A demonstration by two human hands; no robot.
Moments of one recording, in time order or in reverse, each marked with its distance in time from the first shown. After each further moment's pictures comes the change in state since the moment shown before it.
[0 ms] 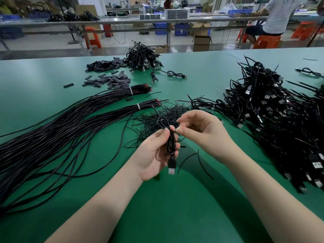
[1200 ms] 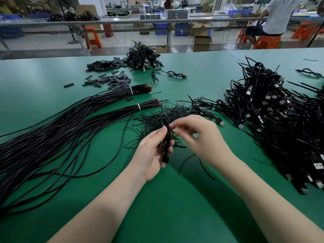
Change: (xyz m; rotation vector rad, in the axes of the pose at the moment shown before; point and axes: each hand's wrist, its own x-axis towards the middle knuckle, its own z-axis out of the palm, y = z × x) left_hand 0.009 -0.005 -0.006 0.095 0.240 0.102; right_hand 0.002 0.010 0.010 -0.577 0.078 -0.265
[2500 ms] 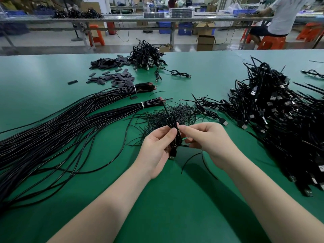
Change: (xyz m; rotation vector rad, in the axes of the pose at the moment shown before) left_hand 0.004 -0.009 0.000 0.015 -0.096 0.149; right_hand -0.002 -0.003 -0.001 0.531 -0.034 0.710
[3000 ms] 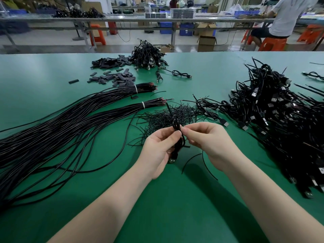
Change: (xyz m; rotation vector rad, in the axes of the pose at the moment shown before) left_hand 0.001 -0.003 0.000 0.022 0.024 0.011; right_hand -0.003 -0.001 0.003 0.094 0.018 -0.032
